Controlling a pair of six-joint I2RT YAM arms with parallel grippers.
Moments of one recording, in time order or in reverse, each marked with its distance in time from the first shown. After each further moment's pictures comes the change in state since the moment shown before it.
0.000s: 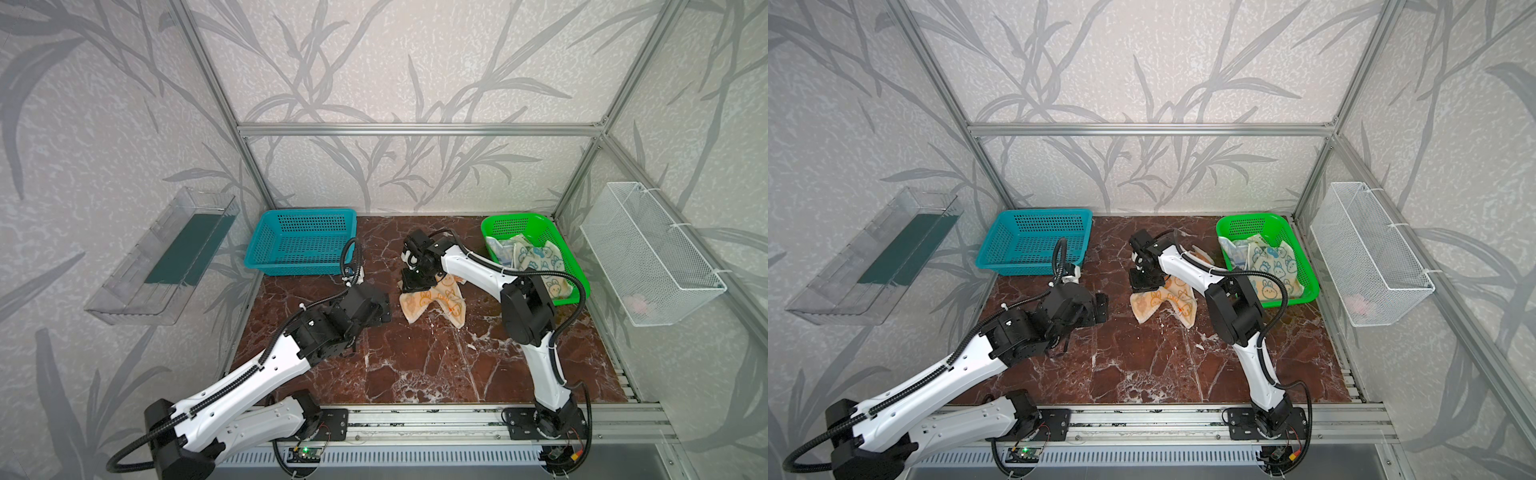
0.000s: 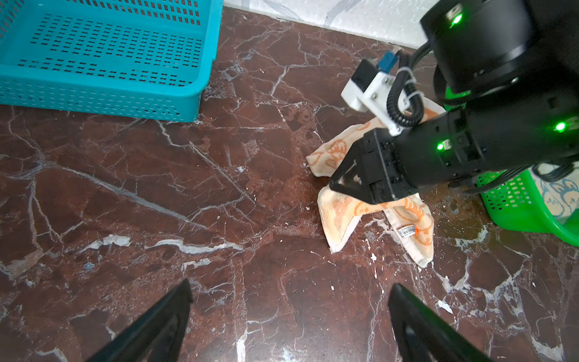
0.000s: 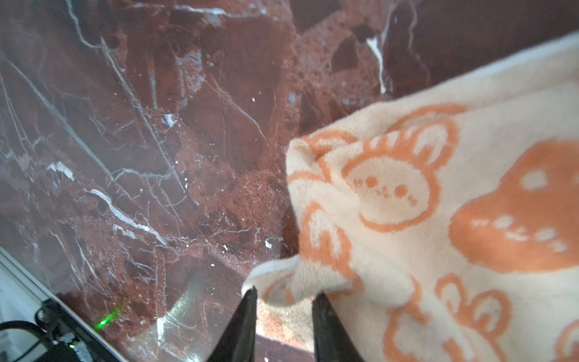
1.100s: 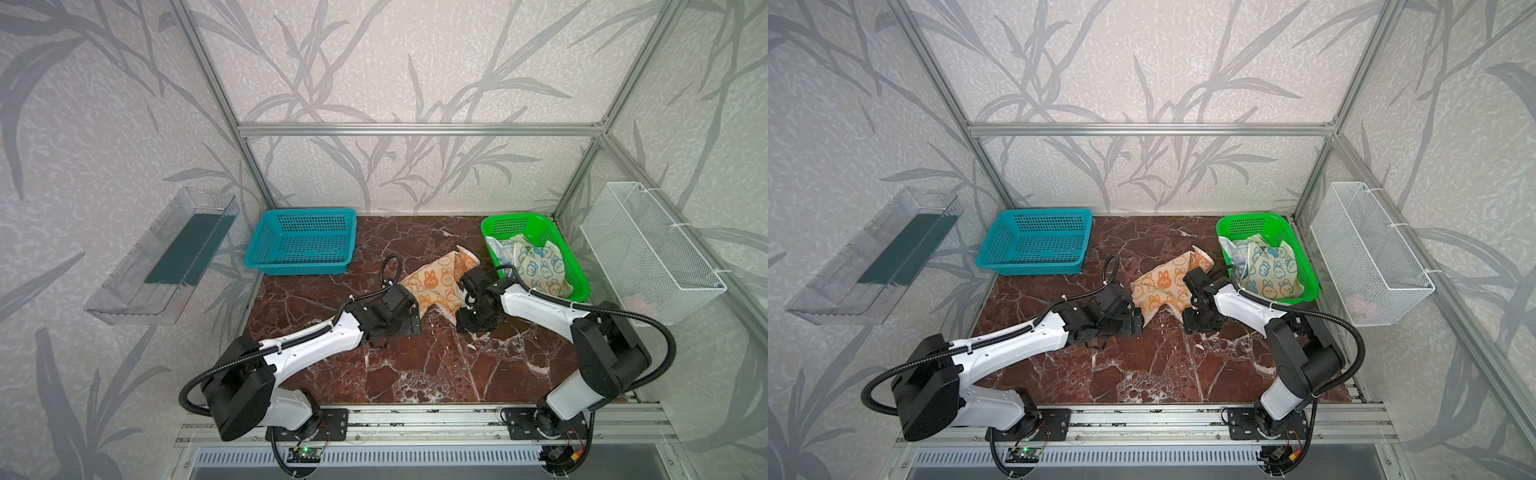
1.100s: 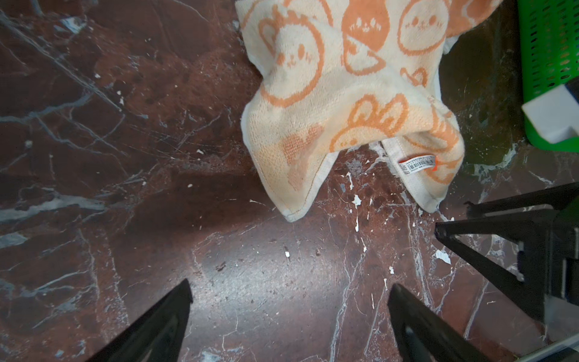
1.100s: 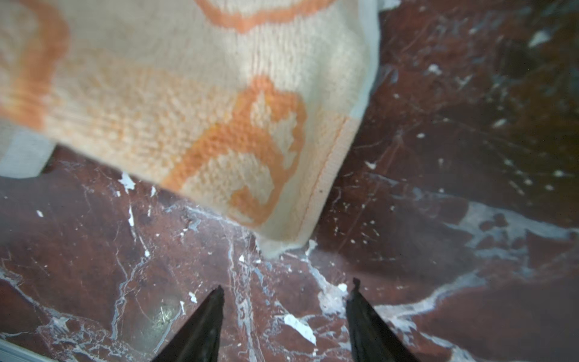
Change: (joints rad) left arm -0.001 0.420 -0.064 0.274 0.336 -0.085; right arm -0.143 -0.547 -0.911 0.162 0.112 -0.020
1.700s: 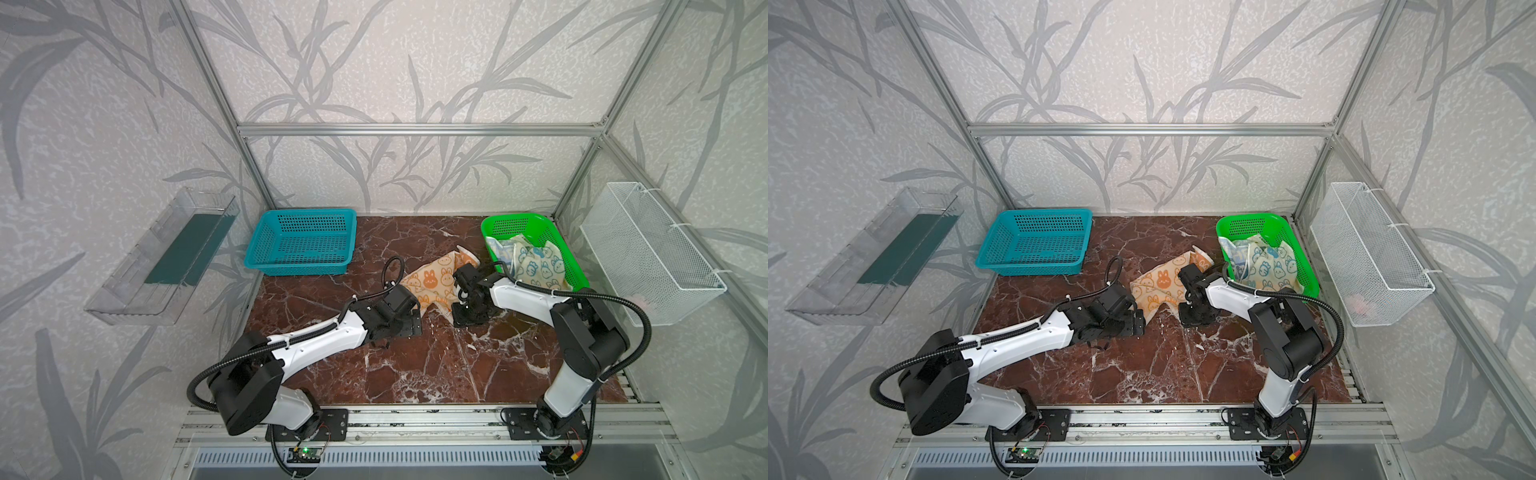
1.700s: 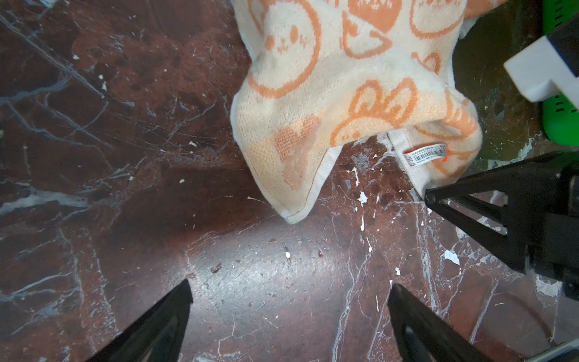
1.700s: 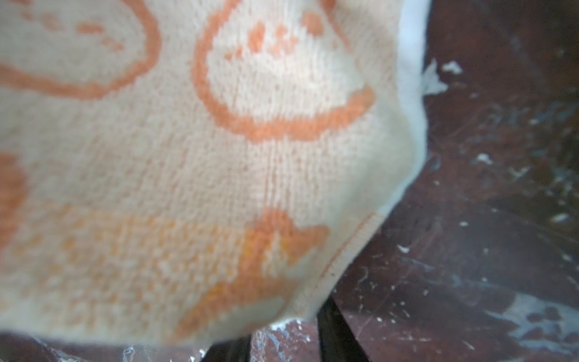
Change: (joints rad) left arm 0.000 0.036 0.000 0.008 0.013 -0.003; right arm 0.000 0.113 0.076 0.047 -0.011 0.010
